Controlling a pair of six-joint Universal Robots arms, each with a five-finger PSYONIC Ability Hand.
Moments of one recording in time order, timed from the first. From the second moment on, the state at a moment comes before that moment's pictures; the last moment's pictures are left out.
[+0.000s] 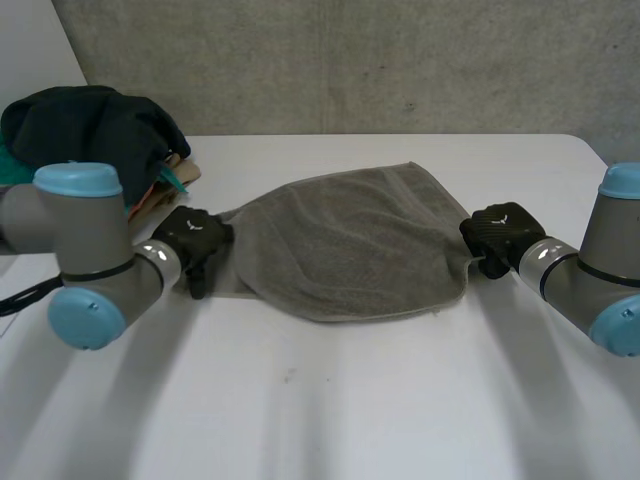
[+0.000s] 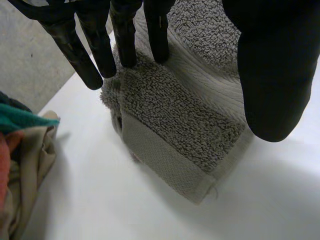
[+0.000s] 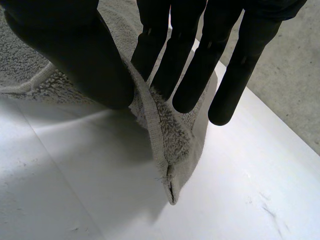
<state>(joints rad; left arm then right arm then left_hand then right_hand) 4.41 -2.28 -1.24 3.10 -1.44 3.74 1.77 -0.90 1.32 -0.03 1.28 2.59 0.33 0.34 0.33 0.34 0.16 1.14 1.18 1.19 1.19 0.99</state>
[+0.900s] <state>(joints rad) 4.31 -2.20 -1.08 3.04 -1.65 3.79 1.75 -0.96 1.29 0.10 1.28 2.56 1.11 1.19 1.18 1.19 1.00 1.14 1.18 1.19 1.19 0.99</state>
